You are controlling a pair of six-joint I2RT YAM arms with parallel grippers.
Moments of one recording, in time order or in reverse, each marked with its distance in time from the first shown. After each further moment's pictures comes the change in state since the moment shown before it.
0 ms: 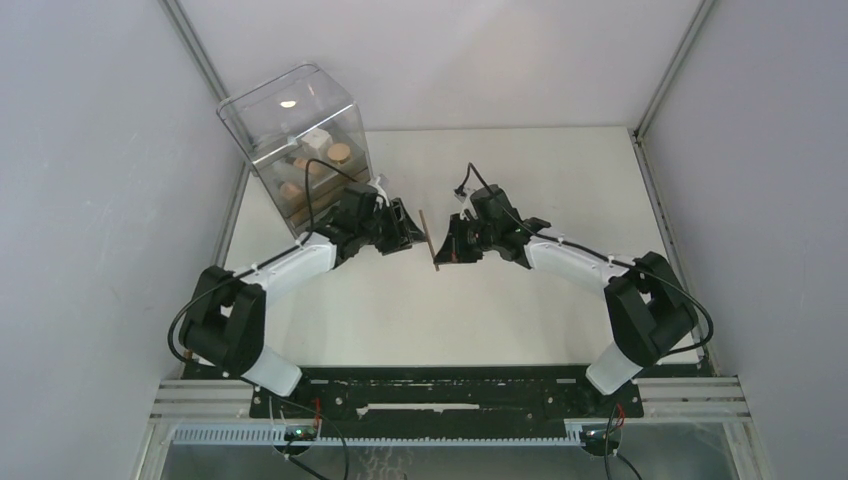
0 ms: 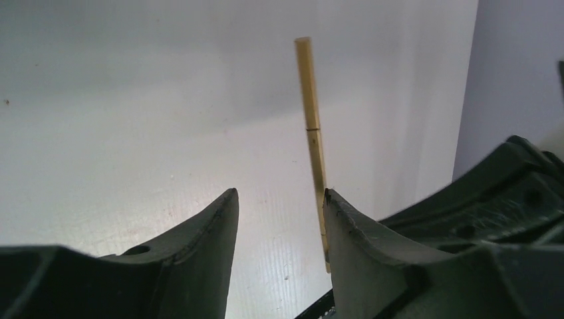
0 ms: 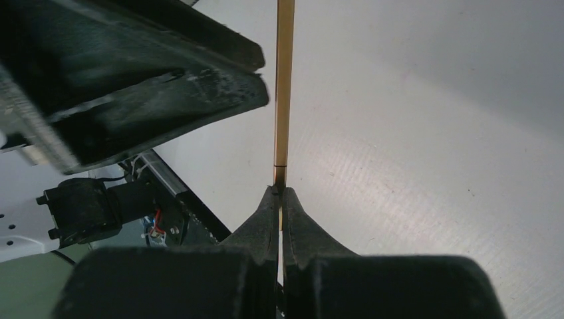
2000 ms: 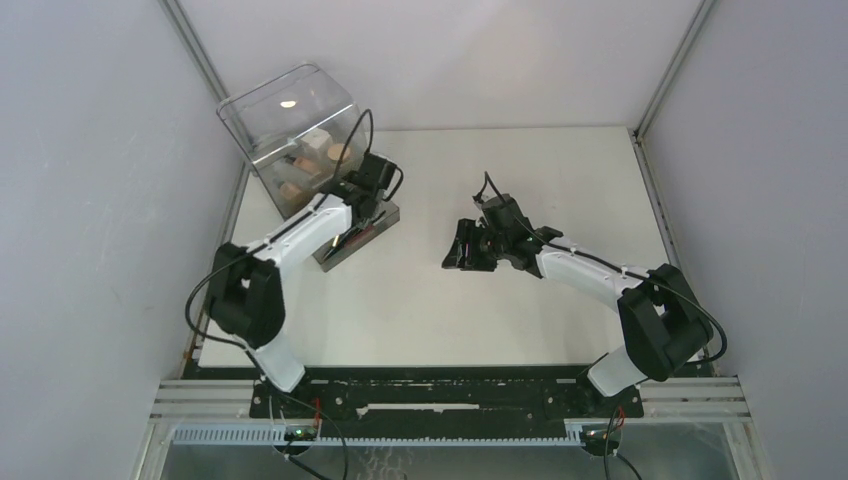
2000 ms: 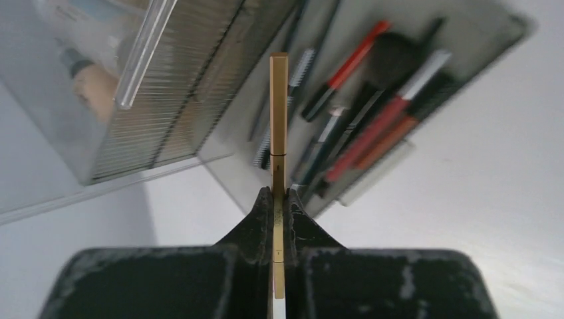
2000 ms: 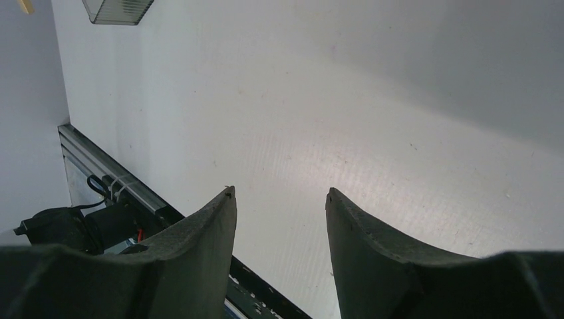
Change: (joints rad) left arm -0.024 0.159 0.409 -0.537 -0.858 0.731; right arm -0.024 -0.094 -0.102 -0.037 0.110 0.057
